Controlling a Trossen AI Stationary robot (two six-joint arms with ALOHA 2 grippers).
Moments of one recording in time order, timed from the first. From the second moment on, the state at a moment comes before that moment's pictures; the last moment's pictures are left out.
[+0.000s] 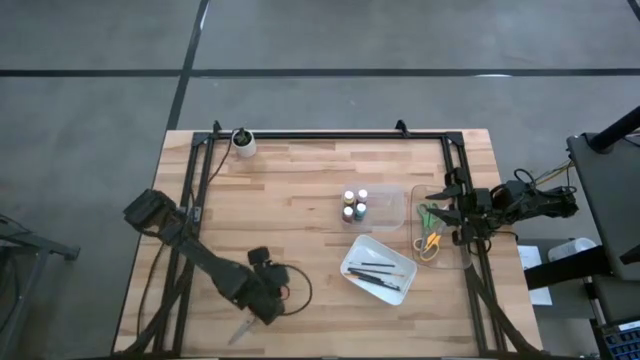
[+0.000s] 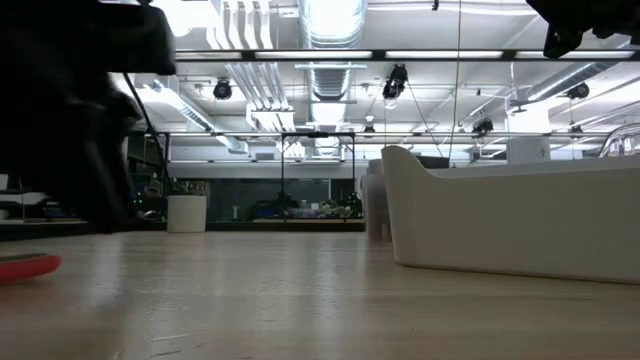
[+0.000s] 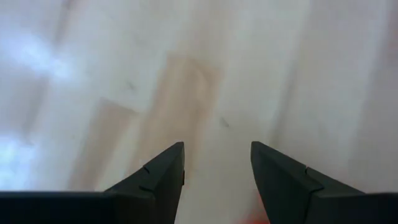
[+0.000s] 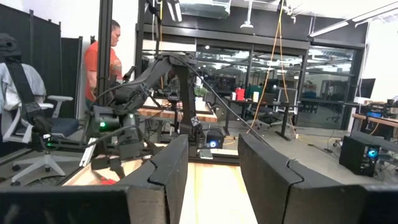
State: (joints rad) left arm -0.67 1.82 1.07 -0.68 -0.45 -0.91; right arm 0.23 0.02 0.25 -0.03 0.20 -0.11
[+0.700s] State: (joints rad) left arm -0.61 1.70 1.15 -0.84 -0.05 -1.38; right arm 0.23 0.02 0.25 -0.03 0.20 -0.11
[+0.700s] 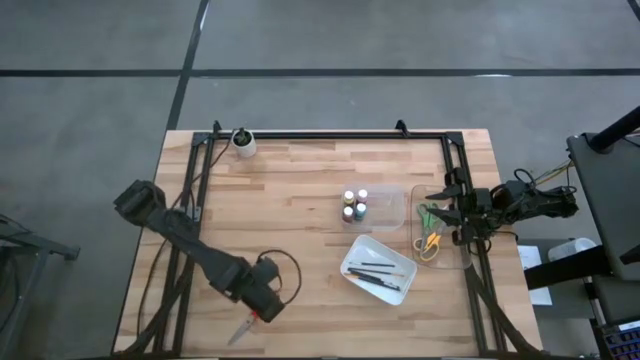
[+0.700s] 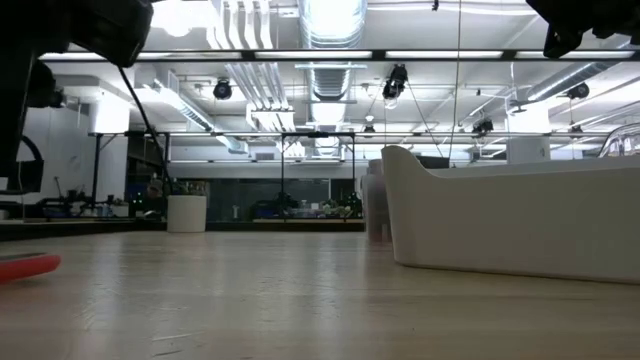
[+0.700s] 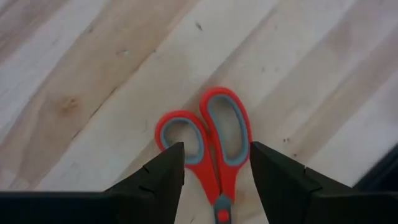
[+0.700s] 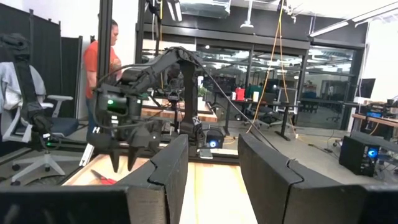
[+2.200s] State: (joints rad) left arm -0.69 1.85 1.07 -0.67 -0.09 -1.57; right arm 0.23 0.02 0.25 -0.03 0.20 -0.11
